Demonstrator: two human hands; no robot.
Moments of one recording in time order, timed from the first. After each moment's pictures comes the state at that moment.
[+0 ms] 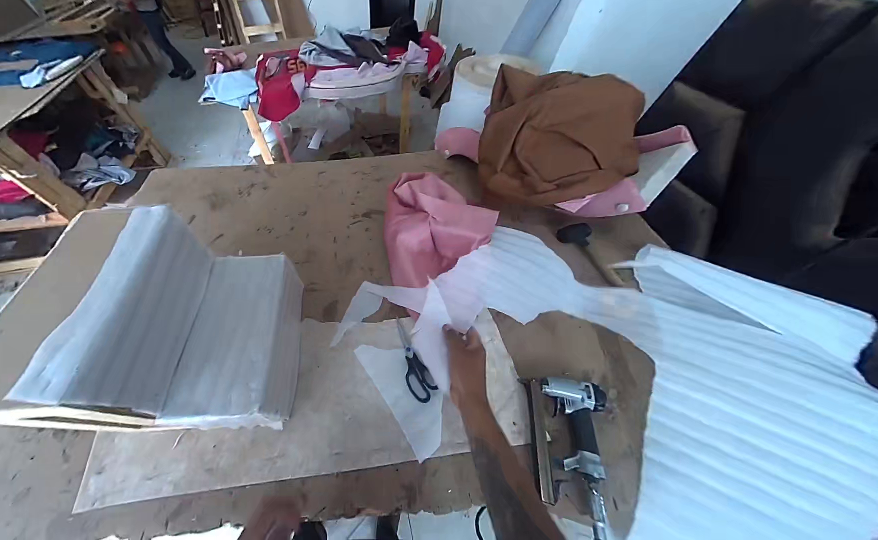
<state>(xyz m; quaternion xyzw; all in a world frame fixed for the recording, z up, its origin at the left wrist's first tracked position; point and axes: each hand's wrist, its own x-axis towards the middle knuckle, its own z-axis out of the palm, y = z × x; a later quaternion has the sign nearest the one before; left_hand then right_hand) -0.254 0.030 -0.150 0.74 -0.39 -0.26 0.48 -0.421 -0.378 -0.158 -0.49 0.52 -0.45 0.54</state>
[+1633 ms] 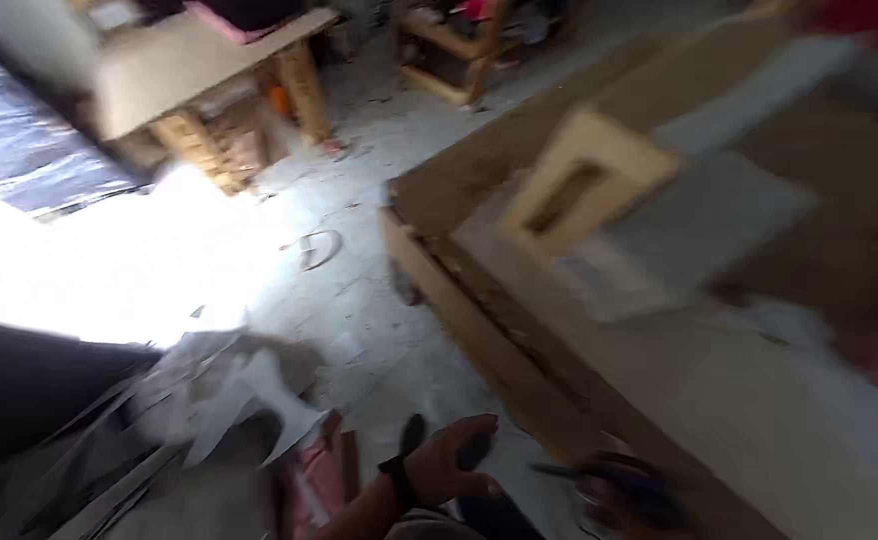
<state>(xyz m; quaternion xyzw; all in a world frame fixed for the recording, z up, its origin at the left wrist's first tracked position) -0.360 0.313 -0.176 0.69 -0.26 -0.33 0.60 -0.475 0.025 -0.091 -0.70 0.21 0.01 0.69</state>
